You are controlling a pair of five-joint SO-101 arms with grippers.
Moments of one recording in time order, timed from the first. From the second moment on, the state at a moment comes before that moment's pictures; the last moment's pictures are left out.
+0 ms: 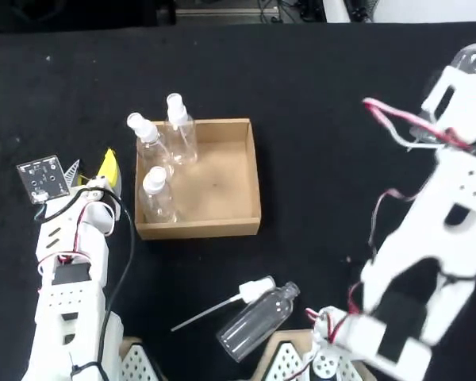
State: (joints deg) left arm -13.0 -59.6 87.3 -4.2 8.7; right arm 27.2 -12.5 -19.6 79.4 -4.9
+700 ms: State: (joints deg) left arm -13.0 -59.6 87.3 -4.2 8.7; right arm 22.4 -43.9 84.4 -13.8 -5.1
